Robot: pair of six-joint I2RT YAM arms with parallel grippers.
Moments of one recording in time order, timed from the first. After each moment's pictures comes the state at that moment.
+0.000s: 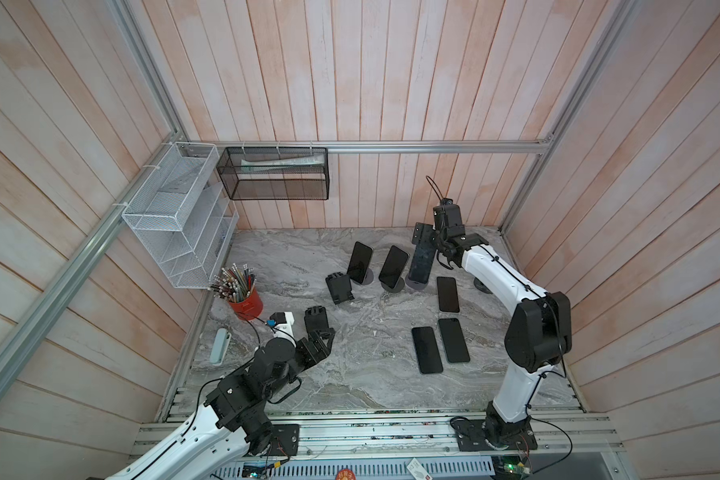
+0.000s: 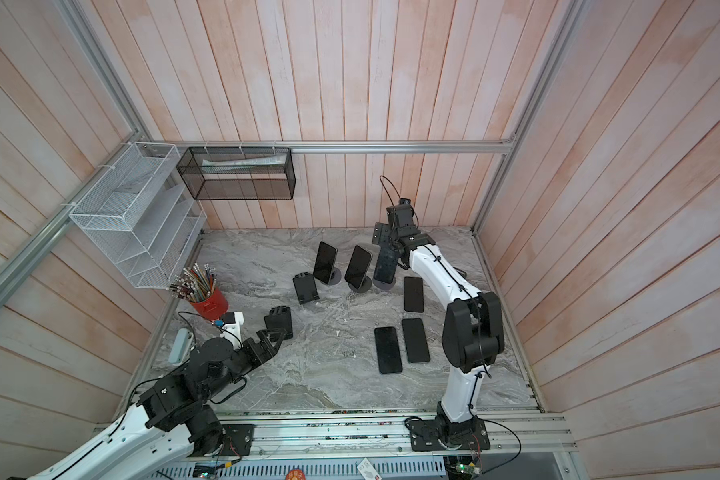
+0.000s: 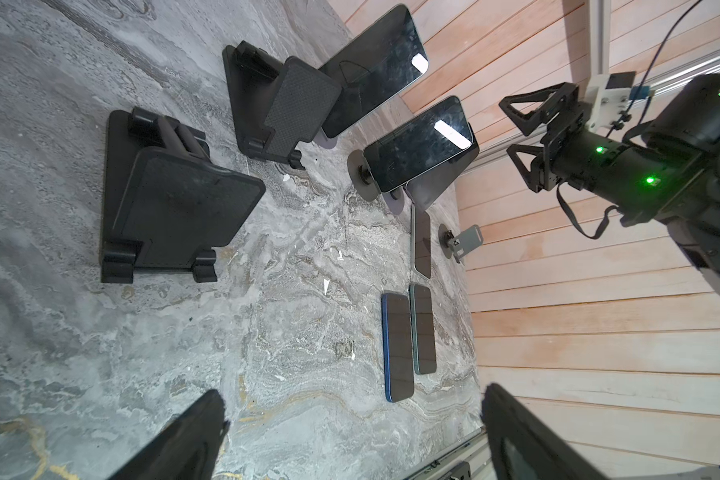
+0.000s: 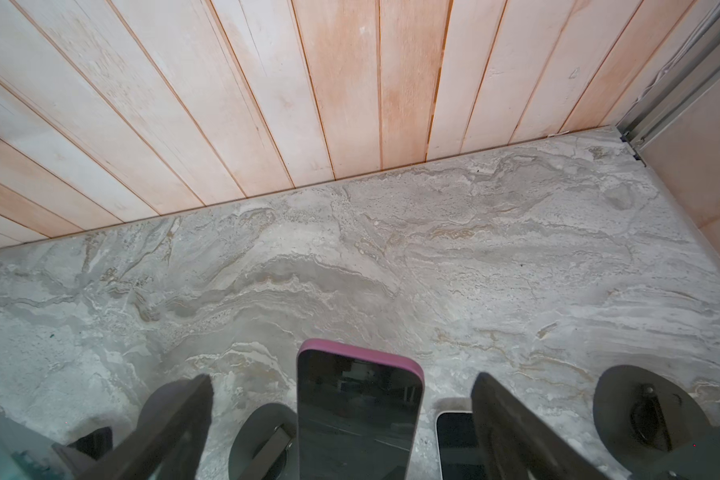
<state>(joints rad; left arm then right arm) -0.80 0.50 0.48 -0.43 -0.16 -1.09 0.34 1.88 1.65 -0.42 0.23 0.36</state>
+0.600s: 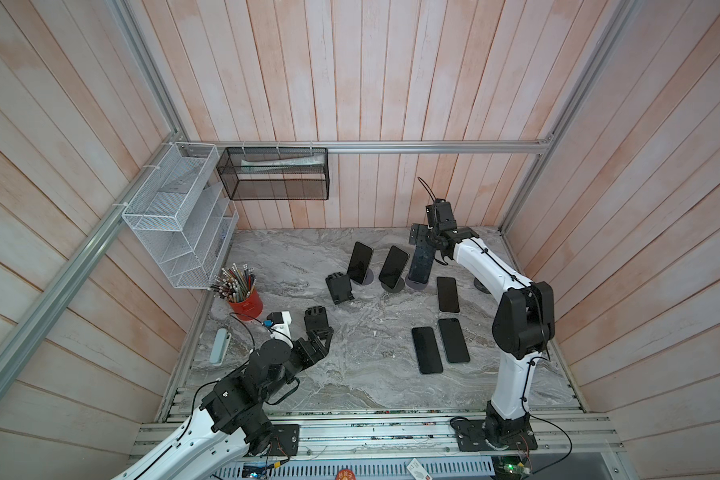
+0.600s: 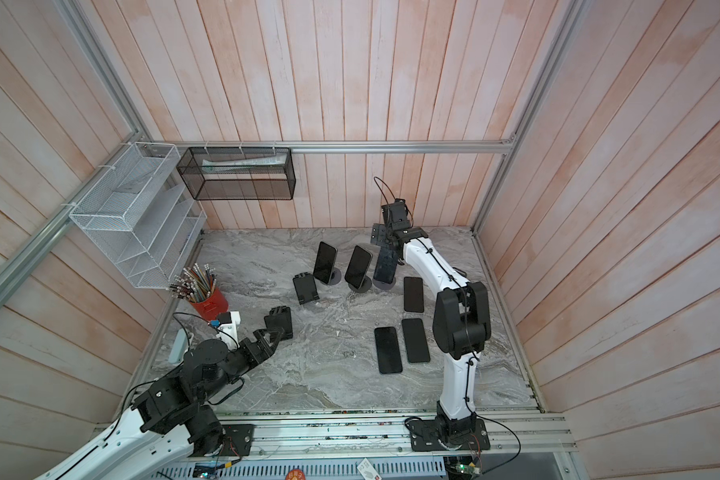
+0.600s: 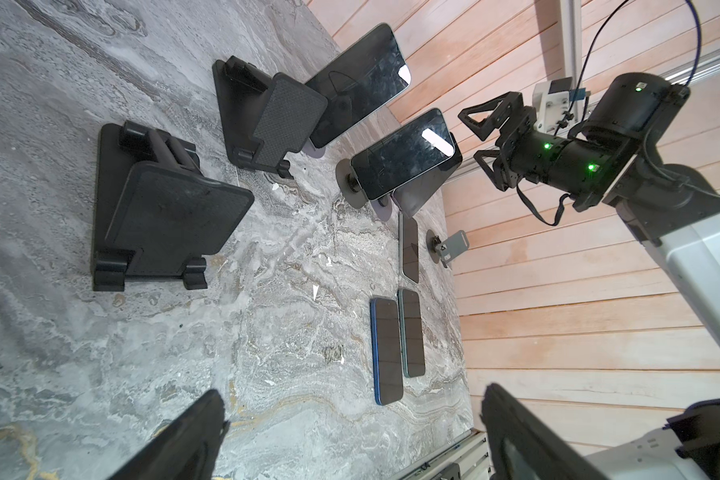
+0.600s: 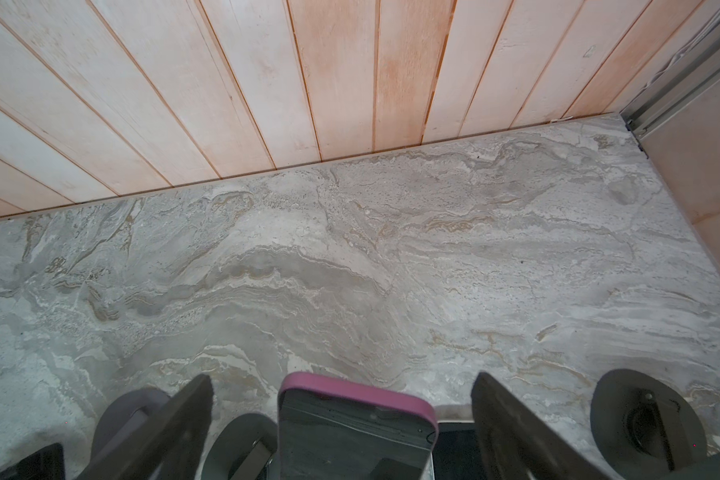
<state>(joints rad) -0.80 0.47 0.48 -0.43 -0.16 -1.08 0.34 1.99 1.77 -0.51 0.25 0.35</state>
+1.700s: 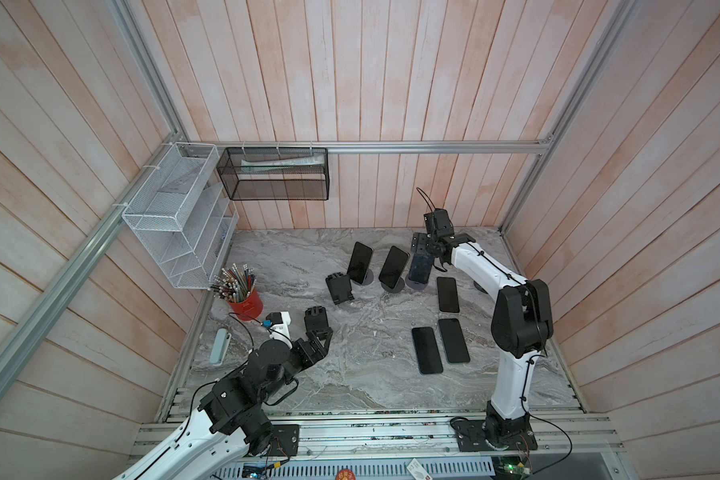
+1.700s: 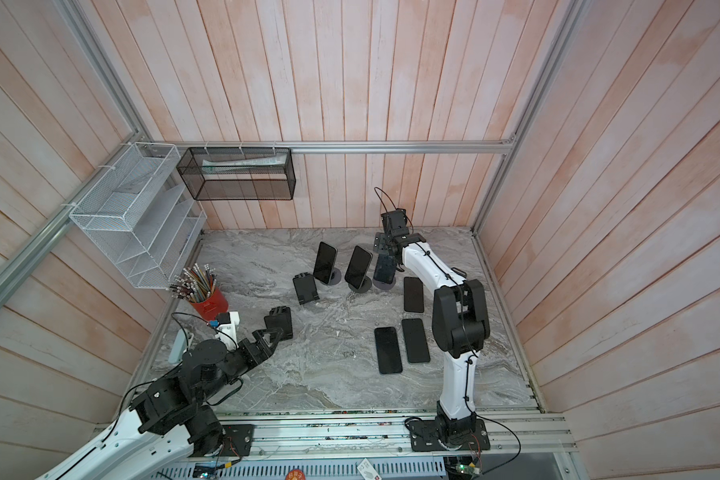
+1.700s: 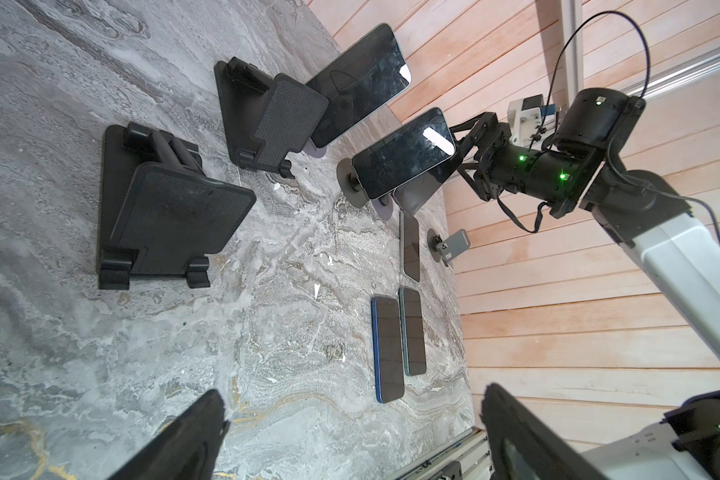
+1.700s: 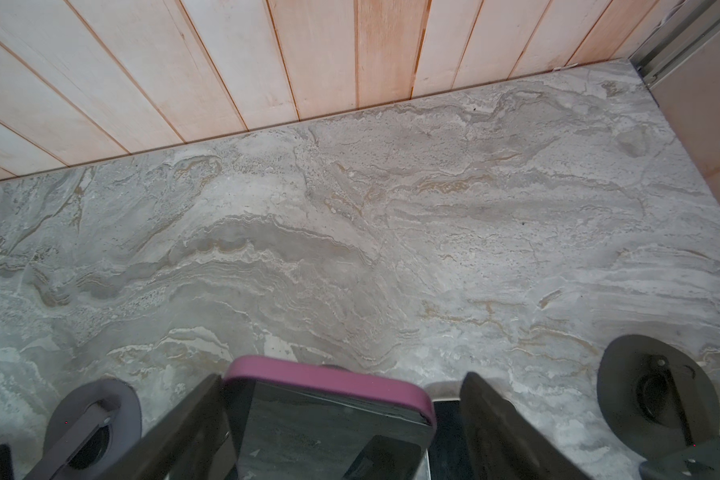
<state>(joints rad) -0.80 0.47 0.49 -0.46 -0.16 -1.08 0.33 2.00 1.69 -0.49 0.26 0.38</state>
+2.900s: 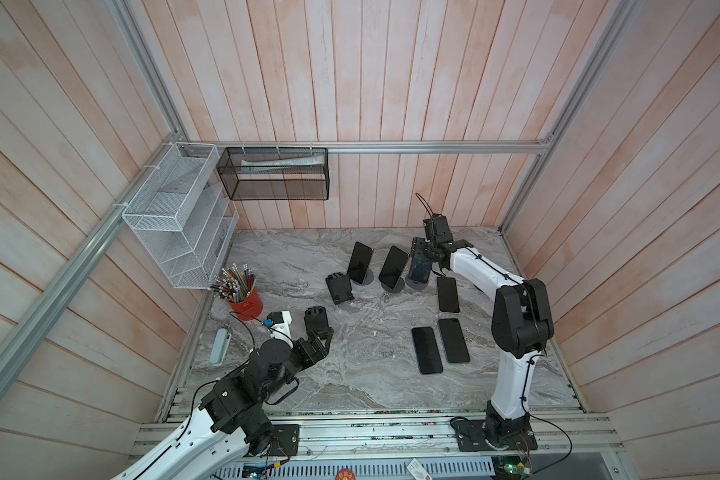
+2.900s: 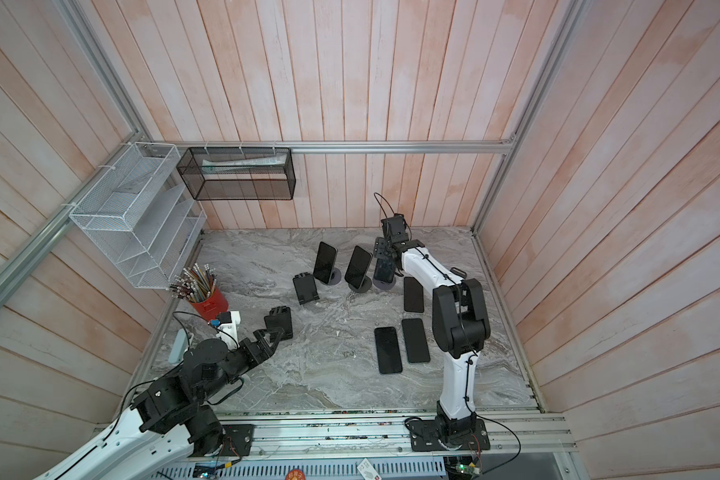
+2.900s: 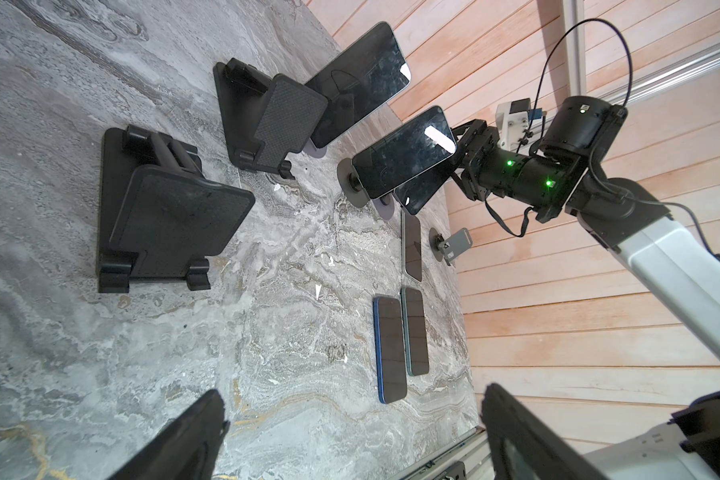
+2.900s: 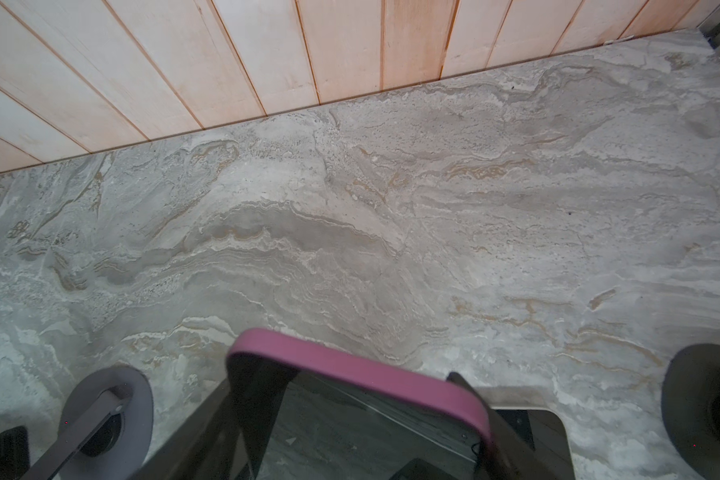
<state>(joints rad) -0.80 0.48 0.50 -0.45 -0.16 -1.07 0.33 1.99 1.60 -0.39 0.20 0.38</state>
